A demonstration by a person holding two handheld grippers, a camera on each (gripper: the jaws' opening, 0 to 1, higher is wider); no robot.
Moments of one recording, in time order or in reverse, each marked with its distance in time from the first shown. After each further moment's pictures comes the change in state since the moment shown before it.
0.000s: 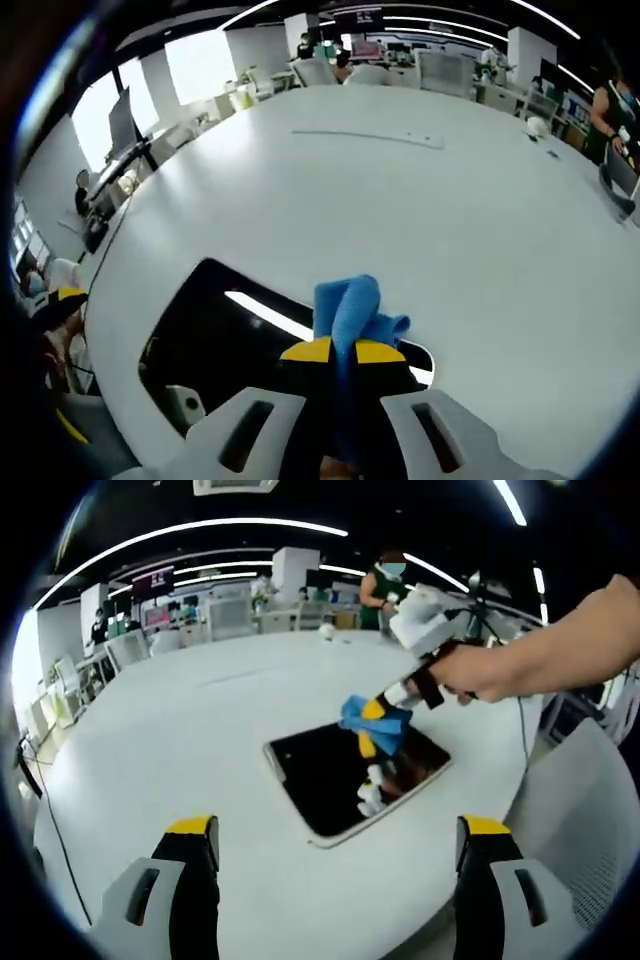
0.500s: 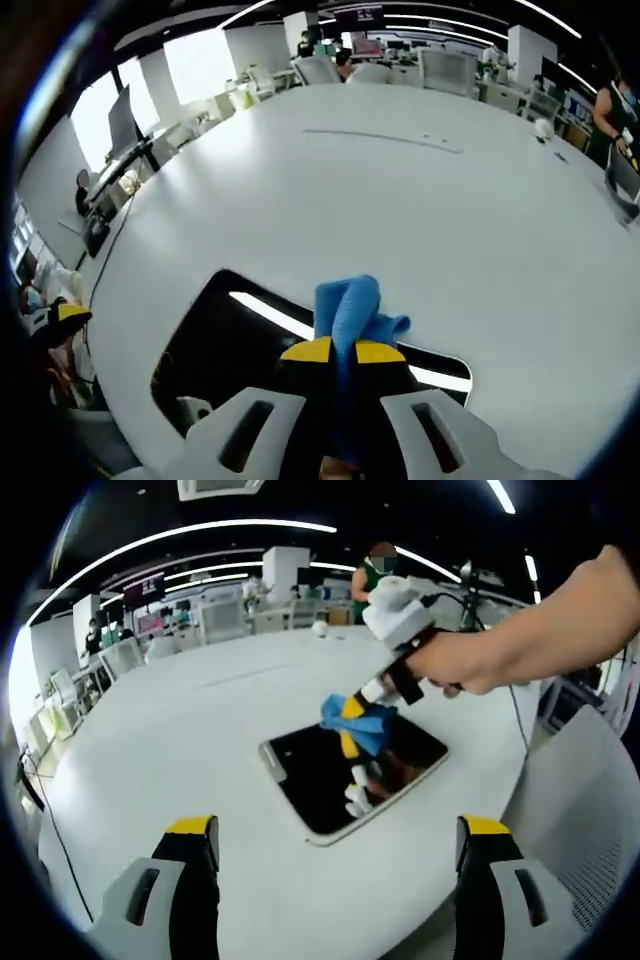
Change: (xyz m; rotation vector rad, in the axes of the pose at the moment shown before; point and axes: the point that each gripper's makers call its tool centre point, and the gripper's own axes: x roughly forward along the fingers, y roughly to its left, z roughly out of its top) left arm 0.002 -0.005 -0.004 0.021 0.033 -0.019; right arm 0.012 0.035 0.012 -0.029 0.007 0.025
